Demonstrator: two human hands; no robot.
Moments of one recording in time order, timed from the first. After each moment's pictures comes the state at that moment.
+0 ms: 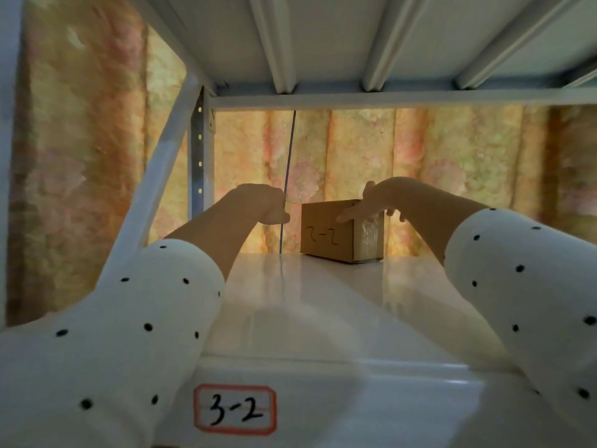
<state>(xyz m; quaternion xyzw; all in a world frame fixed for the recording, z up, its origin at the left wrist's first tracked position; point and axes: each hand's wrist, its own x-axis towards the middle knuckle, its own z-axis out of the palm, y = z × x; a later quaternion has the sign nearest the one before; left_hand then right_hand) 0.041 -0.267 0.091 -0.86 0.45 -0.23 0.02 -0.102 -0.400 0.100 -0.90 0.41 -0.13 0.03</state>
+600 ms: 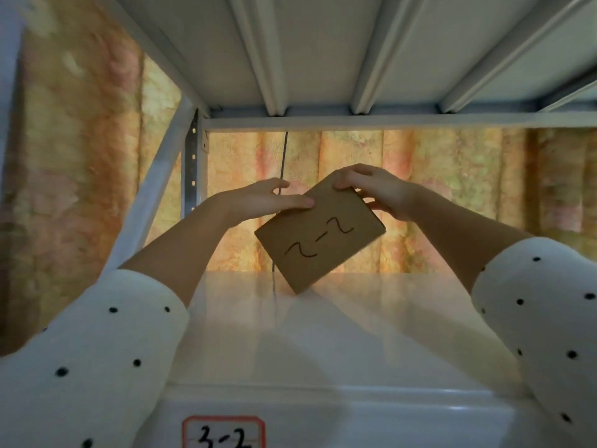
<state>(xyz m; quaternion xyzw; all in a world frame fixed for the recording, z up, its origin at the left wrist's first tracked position) 0.034 -0.251 0.110 -0.75 0.56 -0.01 -0.36 -0.133 -0.393 0.117 -0.85 0.14 -0.36 0.36</state>
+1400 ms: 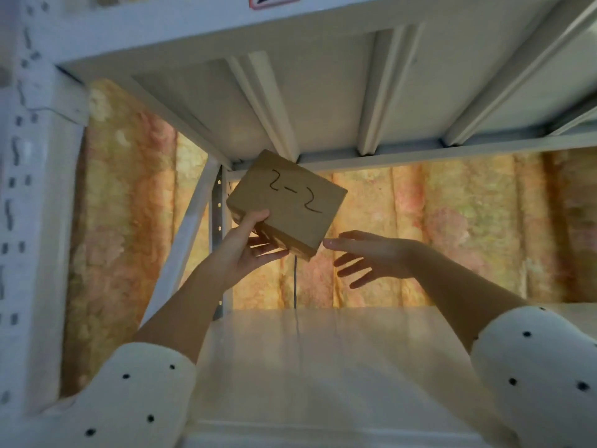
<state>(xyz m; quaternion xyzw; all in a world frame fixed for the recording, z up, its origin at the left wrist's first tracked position) 0.037 -0.212 0.093 -0.42 0.43 0.23 -0.76 -0.124 -0.383 0.096 -0.86 0.13 -0.21 0.45</state>
